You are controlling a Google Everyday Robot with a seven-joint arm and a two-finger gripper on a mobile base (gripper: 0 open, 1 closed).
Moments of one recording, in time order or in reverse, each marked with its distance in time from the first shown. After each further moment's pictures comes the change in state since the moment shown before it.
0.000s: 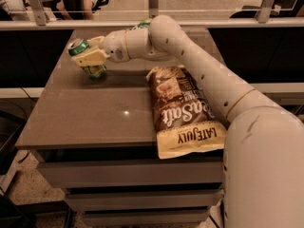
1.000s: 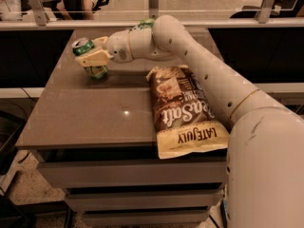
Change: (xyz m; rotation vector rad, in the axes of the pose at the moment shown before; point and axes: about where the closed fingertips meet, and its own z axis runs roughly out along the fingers) arm 0.005 -0.002 -0.012 0.016 0.017 0.009
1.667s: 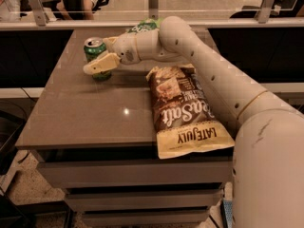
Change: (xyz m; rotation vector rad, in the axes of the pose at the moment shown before) arm 0.007 -0.001 -0.015 0.018 0.025 0.011
